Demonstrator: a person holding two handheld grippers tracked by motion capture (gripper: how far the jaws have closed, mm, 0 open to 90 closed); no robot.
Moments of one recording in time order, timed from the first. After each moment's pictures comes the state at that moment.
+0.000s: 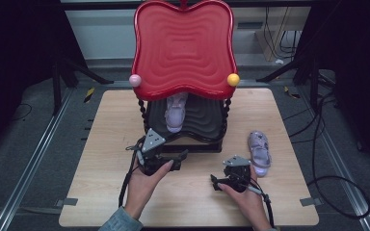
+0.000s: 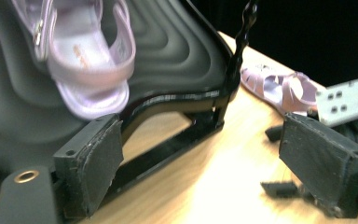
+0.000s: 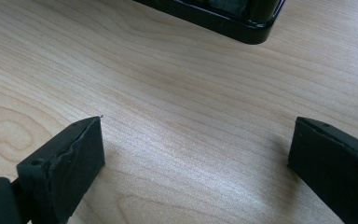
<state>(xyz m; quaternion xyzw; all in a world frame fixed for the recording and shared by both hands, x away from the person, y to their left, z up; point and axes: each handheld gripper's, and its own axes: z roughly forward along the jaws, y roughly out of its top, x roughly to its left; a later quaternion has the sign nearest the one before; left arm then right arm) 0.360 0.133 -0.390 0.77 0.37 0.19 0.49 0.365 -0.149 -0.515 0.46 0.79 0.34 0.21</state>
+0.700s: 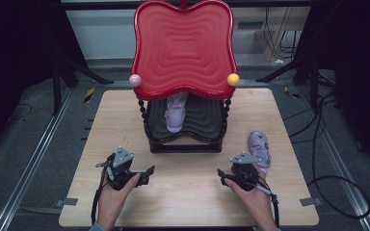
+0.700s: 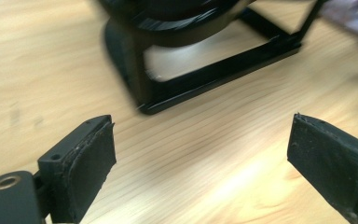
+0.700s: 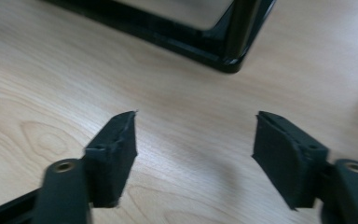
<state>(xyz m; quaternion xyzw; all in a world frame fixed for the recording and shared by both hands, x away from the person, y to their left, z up) 0.351 0.227 -0.449 0.77 0.45 0.21 0.41 0.352 -0.165 -0.472 0.46 0.78 0.36 0.22</state>
